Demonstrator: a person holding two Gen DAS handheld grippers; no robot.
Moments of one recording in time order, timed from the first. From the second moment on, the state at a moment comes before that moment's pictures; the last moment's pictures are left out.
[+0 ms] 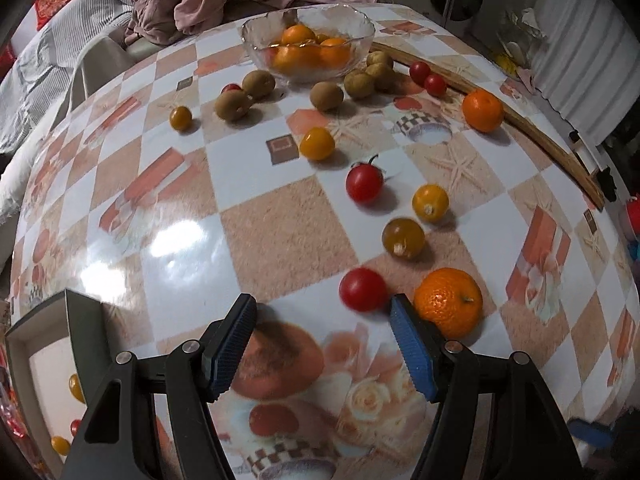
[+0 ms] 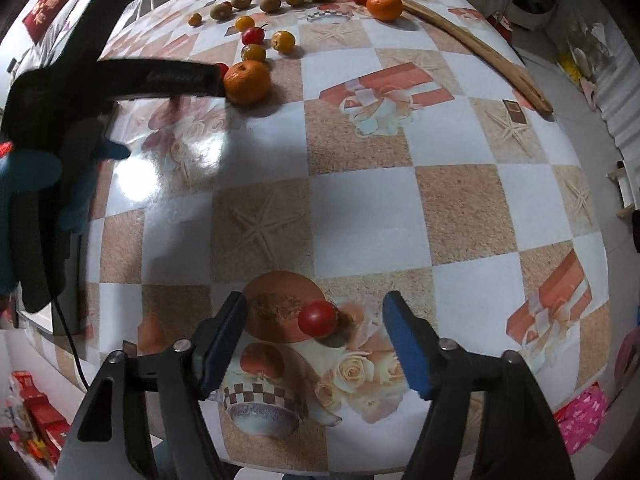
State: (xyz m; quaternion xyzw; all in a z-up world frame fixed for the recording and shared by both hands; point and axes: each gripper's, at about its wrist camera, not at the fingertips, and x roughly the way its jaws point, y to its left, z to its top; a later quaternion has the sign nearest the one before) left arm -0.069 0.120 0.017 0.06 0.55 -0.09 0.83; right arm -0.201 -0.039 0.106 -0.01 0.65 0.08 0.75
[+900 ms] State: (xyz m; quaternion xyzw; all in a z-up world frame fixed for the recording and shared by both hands) left arm -0.085 0.130 0.045 0.02 0.57 -0.11 0.82; right arm -0.176 -0.056 0.124 0.04 0.66 0.10 0.75
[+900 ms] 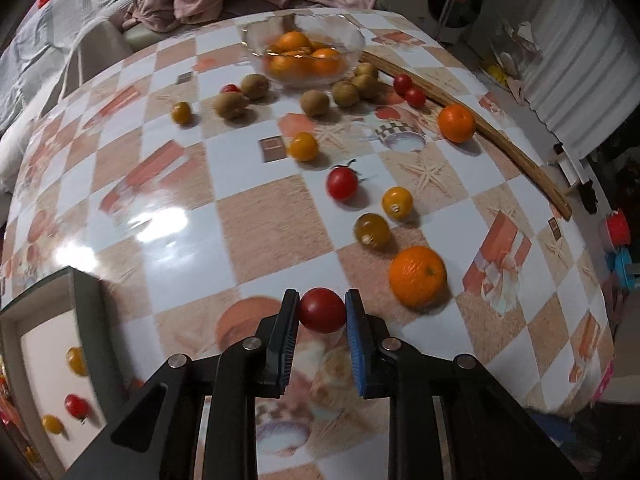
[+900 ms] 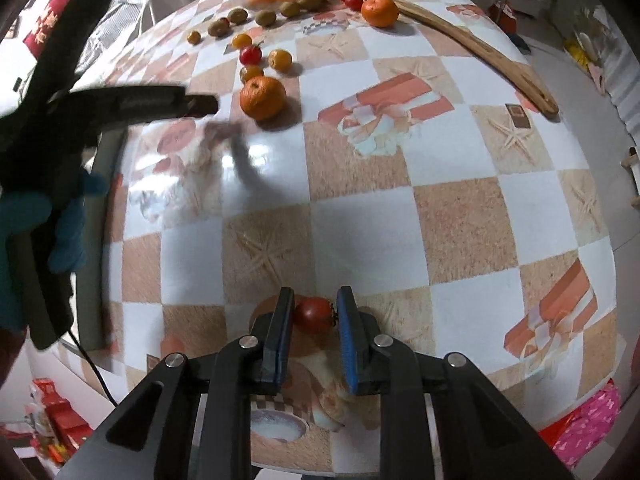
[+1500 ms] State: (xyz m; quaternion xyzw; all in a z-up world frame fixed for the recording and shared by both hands) left arm -0.137 0.208 0.076 -0.04 0.56 -0.04 0.83; right arm -0.147 -0.001 0.130 0.02 0.65 0.14 0.74
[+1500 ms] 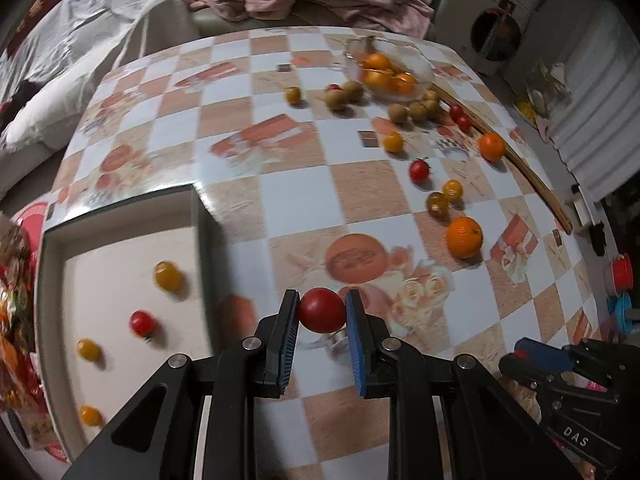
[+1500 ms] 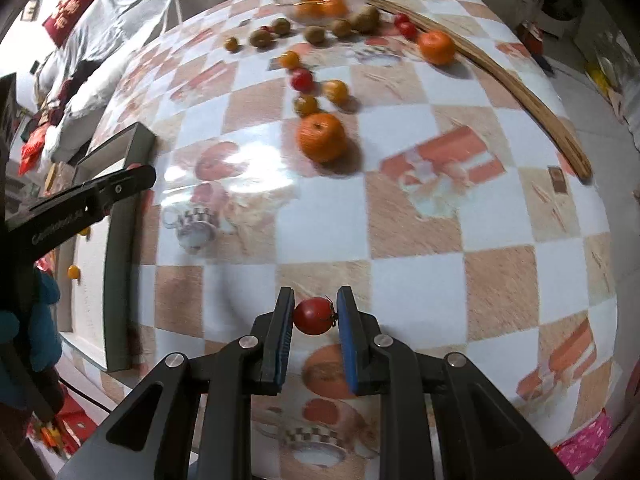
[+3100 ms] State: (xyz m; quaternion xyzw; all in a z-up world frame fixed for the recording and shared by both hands) left arm -0.275 0.394 0.030 -0.17 0.57 0.19 0.78; right arm -0.138 0.280 0.104 -0.16 0.63 0.36 0.67
